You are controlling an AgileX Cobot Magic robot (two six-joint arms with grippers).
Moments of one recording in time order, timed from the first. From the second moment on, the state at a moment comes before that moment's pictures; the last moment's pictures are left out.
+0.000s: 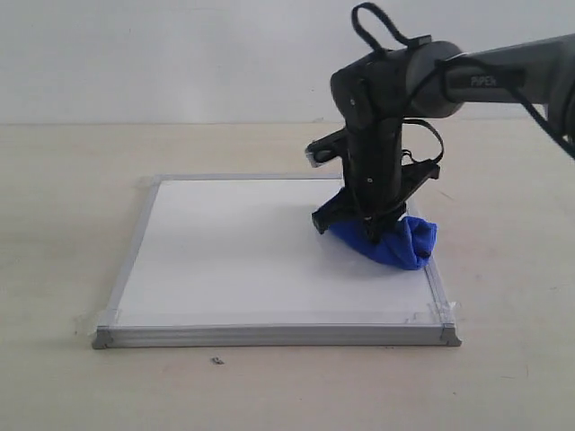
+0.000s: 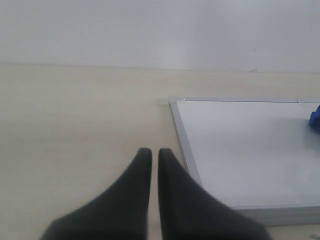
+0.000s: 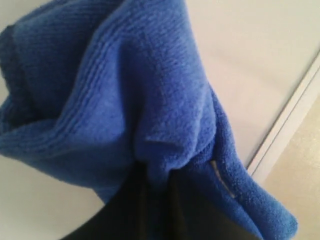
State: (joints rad) left arm -0.05 0.00 0.00 -0.09 0.30 0.03; right arm 0.35 2.26 -1.71 -0.19 1.09 0.12
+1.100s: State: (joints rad) left arm -0.05 0.00 0.00 -0.09 0.30 0.03; right arm 0.40 2.27 -1.74 0.04 0.83 0.08
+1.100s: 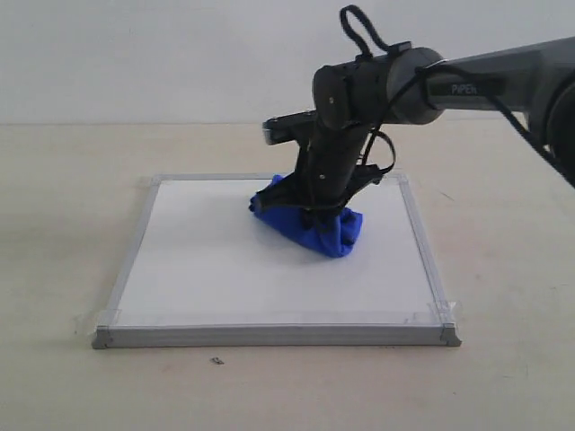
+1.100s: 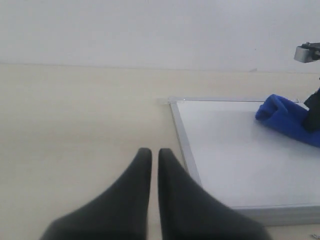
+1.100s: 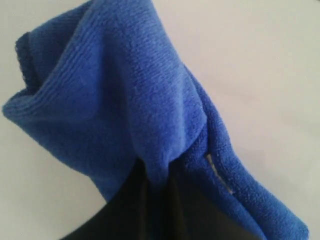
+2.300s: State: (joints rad) left arm -0.05 0.00 0.00 -0.09 0.30 0.03; right arm 0.08 1.84 -1.27 0.14 0.89 0.40
